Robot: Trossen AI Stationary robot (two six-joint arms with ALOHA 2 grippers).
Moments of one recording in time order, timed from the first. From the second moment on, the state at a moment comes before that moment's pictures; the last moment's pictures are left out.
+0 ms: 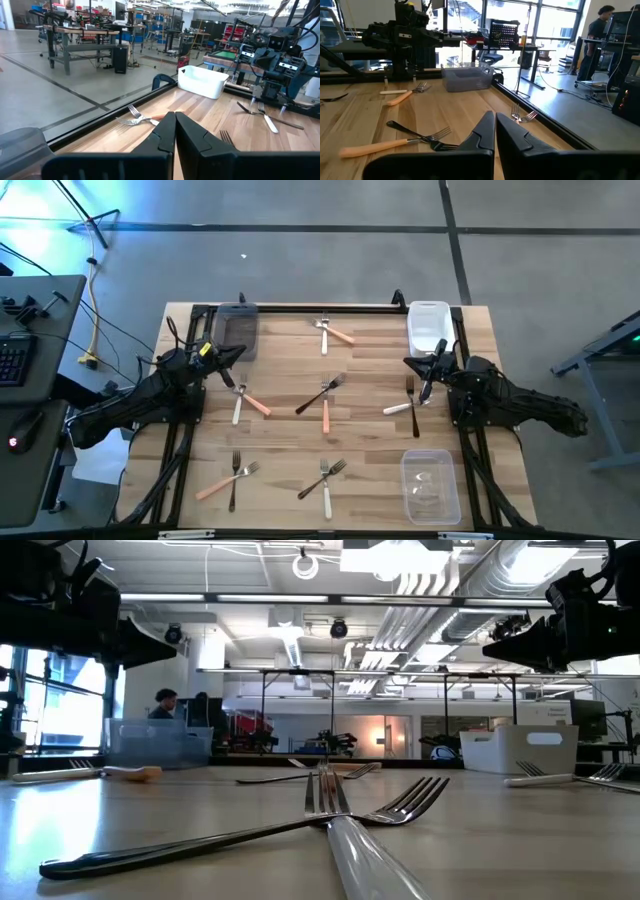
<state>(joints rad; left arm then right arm) 0.51 0.03 0.01 0.01 -0.04 -0.12 -0.31 0.04 0.01 0.03 0.08 -0.08</state>
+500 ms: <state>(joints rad) 0.51 0.03 0.01 0.07 -0.03 -0.20 -0.31 0.04 0.01 0.03 0.08 -0.08</state>
